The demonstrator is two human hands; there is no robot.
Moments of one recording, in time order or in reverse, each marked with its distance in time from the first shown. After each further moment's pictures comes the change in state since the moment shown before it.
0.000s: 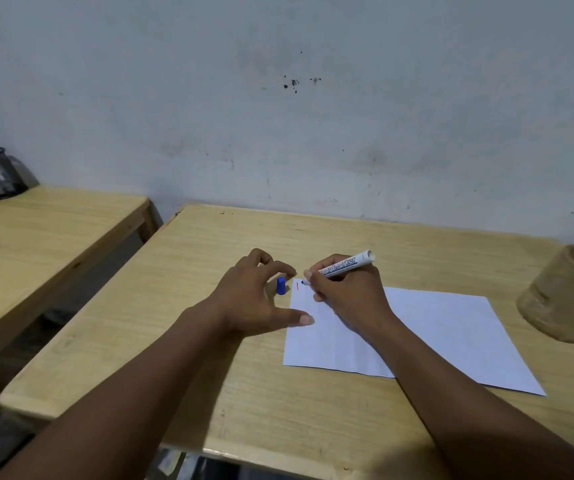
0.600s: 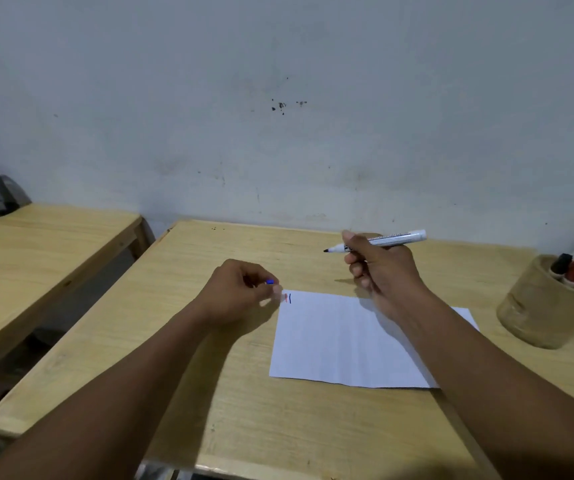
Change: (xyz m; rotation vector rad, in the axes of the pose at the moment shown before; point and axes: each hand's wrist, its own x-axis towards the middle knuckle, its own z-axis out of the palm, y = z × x) left_hand 0.009 0.001 -0.016 -0.504 0.084 -0.086; right_hand 0.011 -0.050 -0.053 0.470 0.117 0.189
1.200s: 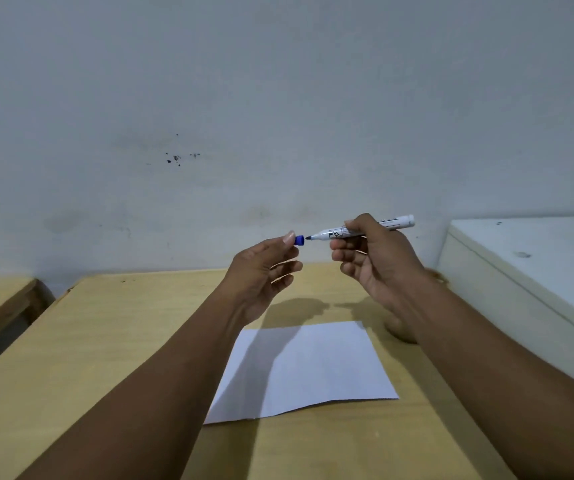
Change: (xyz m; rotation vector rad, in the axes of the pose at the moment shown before) left_hand 0.038 0.165 0.105 -0.933 -0.207 -0.090; right_hand -0.045 -0.103 -0.098 0.111 0.107 -0.128
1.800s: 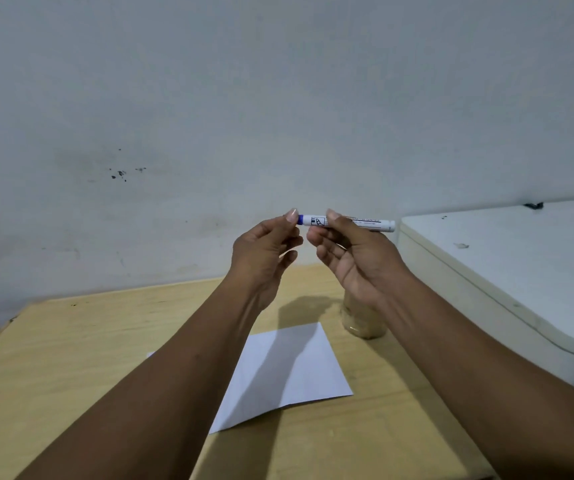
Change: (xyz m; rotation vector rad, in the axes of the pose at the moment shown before) left_hand 0.011 0.000 0.089 -0.069 0.004 0.129; right_hand -0.002 -0.014 -0.044 0.314 -0.060 -0.071
